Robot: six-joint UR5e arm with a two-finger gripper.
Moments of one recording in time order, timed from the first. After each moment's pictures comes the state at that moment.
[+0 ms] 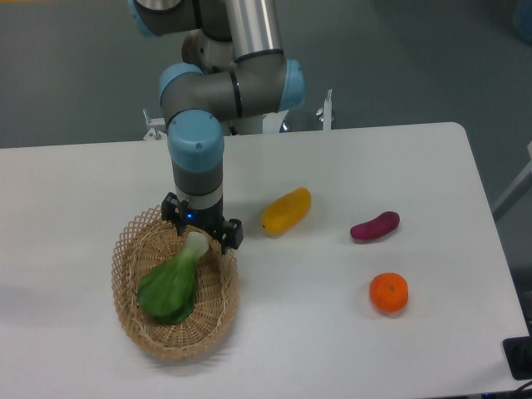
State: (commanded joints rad) arm 2.17 -1.89 -1.90 -0.87 1.49 0.65
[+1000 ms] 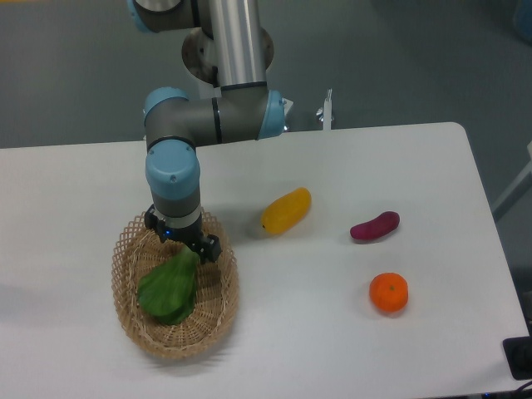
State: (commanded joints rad) arm 2.12 -1.95 -1.89 -0.87 1.50 0.64
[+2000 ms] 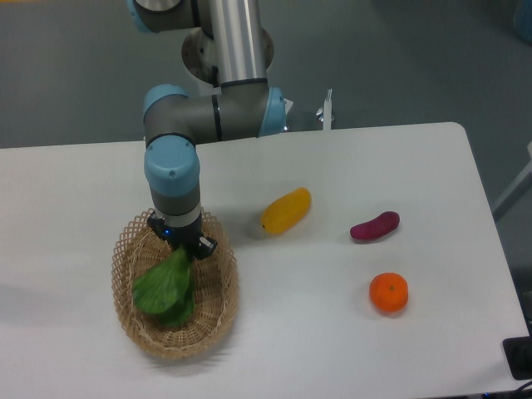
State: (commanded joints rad) arm 2.15 -1.90 -1.85 -0.88 1.49 0.65
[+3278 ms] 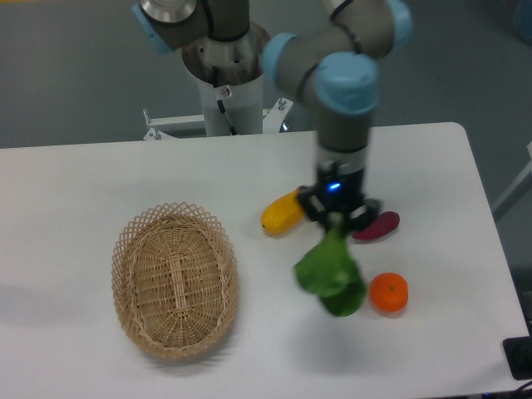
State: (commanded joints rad) arm 2.76 -1.79 -1.74 -0.91 1.42 1.15
